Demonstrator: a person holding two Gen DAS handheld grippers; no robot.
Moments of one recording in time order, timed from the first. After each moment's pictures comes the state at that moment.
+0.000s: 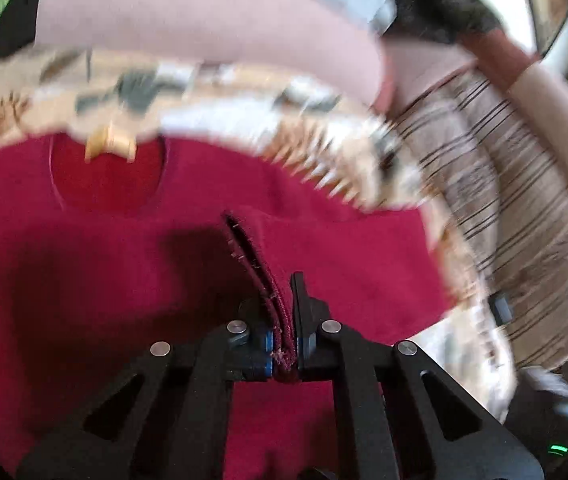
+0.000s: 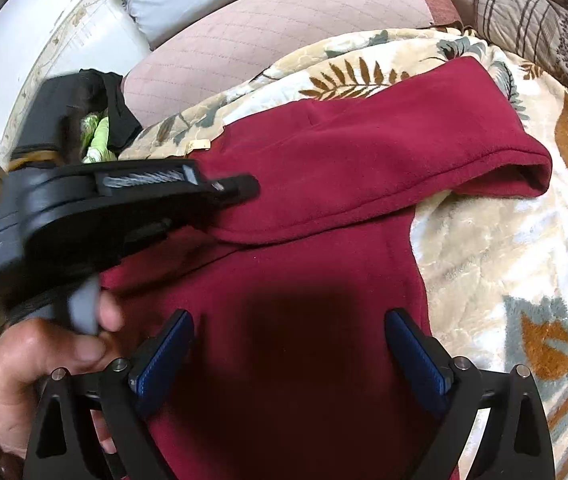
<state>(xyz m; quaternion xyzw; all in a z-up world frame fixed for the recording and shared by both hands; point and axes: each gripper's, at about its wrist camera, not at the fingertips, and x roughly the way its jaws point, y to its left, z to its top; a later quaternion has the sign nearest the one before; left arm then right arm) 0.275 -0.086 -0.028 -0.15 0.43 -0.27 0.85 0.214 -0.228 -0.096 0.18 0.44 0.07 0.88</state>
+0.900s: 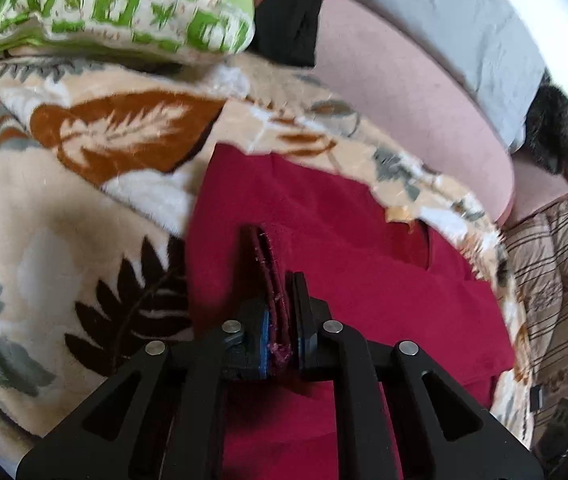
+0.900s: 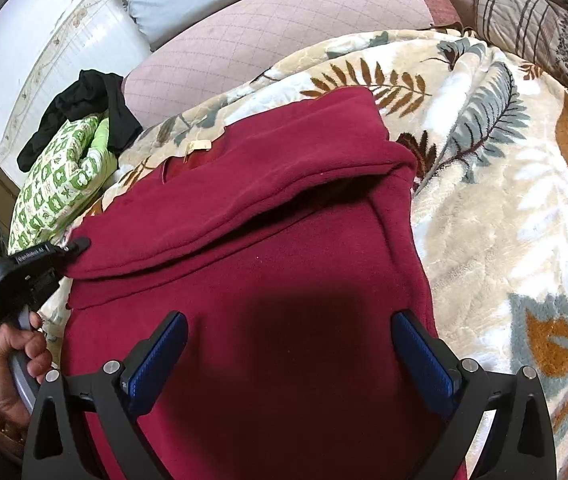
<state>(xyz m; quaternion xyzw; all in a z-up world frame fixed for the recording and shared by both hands) 0.260 0.121 -0.066 -0.22 0.42 -0.04 0.88 0.214 -0.222 -0.105 0.18 0.44 0.07 0.88</state>
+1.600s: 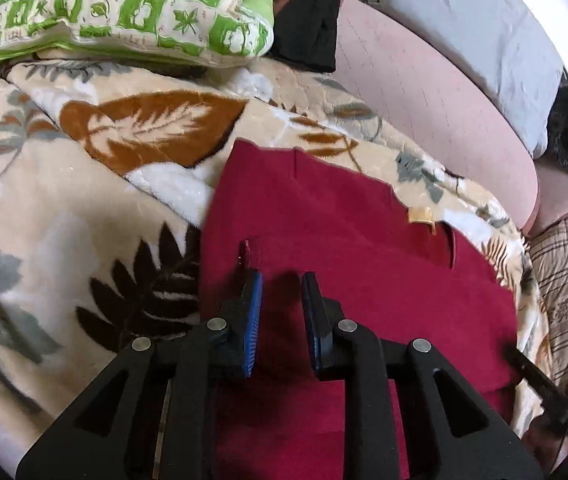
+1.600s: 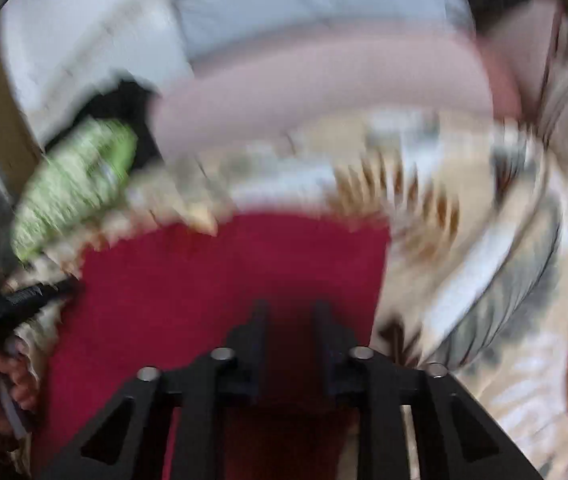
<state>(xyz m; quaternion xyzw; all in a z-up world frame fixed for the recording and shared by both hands) 0.248 0.113 -0.066 -0.20 0.40 0.01 0.89 0.309 -0.268 -0.085 0.08 0.42 0.11 0.90</state>
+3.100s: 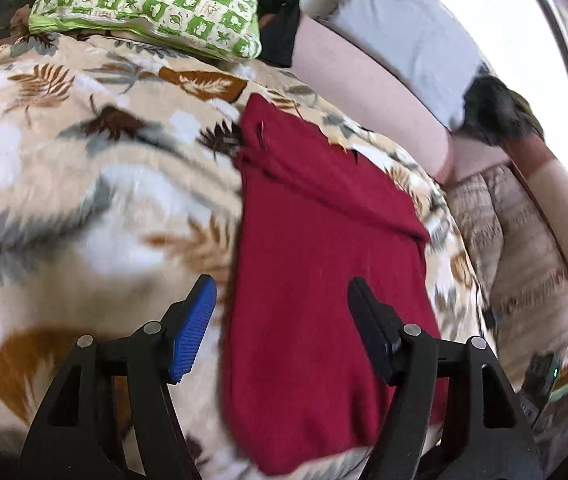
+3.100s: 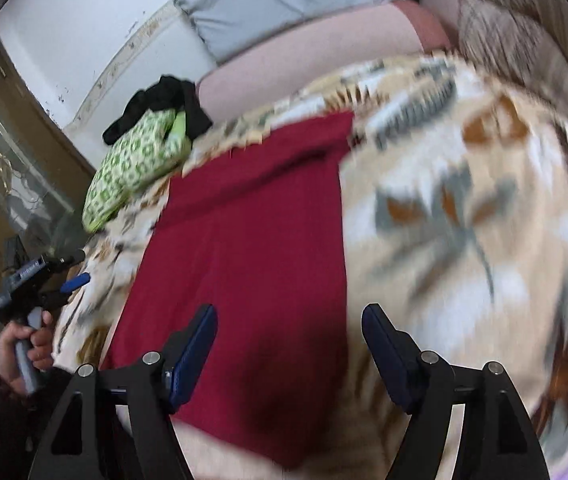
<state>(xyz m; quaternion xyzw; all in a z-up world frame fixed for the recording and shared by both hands) -0.005 0.148 -0.010 -0.24 0.40 -0.08 0.88 0.027 -0.312 -0.055 0.19 0.42 0.18 0.87</state>
